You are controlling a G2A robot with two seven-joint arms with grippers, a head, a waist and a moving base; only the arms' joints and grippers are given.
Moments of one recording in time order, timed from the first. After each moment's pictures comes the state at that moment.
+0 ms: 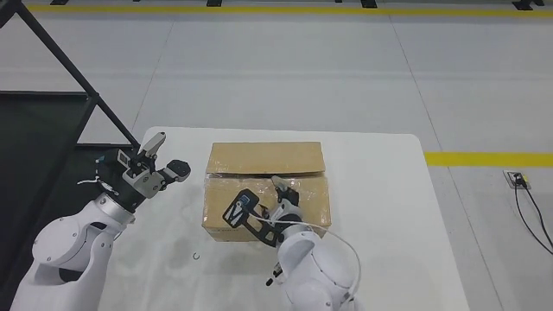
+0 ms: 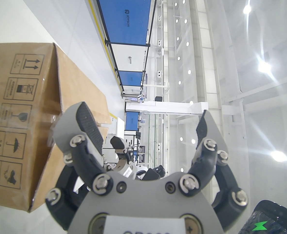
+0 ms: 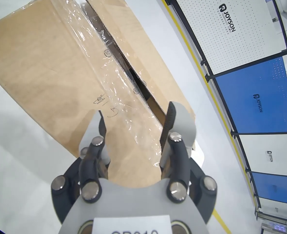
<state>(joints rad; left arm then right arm) 1.09 -1.04 -1.60 -1.64 -0.62 0.13 -0.59 -1.14 -1.79 1.03 -1.83 -2.31 -0.44 0.79</state>
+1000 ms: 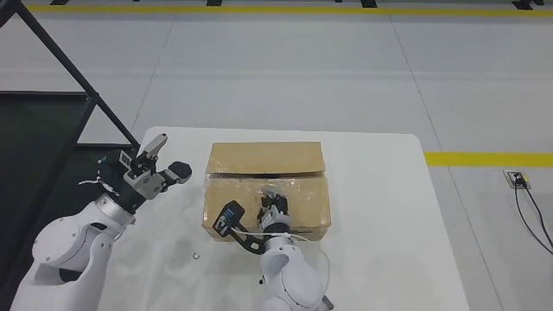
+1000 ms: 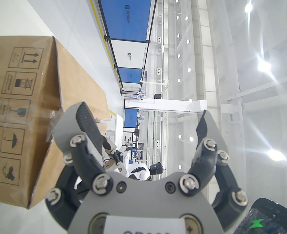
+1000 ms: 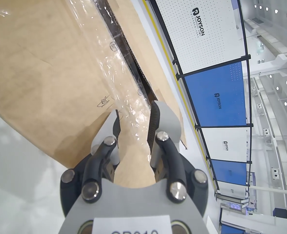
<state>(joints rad) 1.10 -1.04 -1.60 -1.64 -0.63 0.14 -0.62 -1.14 -1.79 0.92 -1.67 -2.60 -0.25 0.73</state>
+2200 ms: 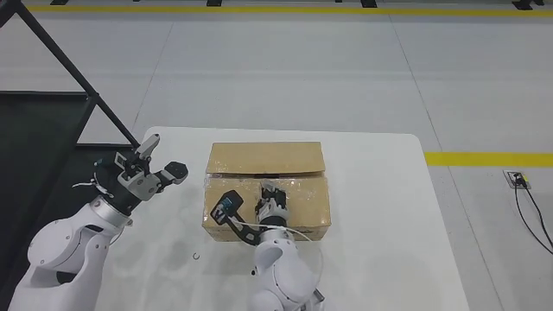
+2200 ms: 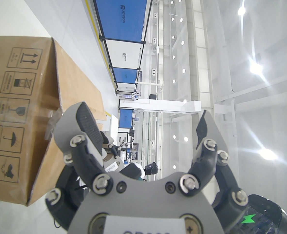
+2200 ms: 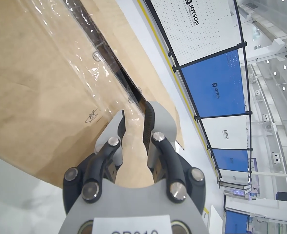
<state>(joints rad) 1.11 -1.04 -1.62 -1.62 -0.67 0.12 -0.63 -1.11 -1.82 0.92 -1.63 -2.58 -0.15 0.76</state>
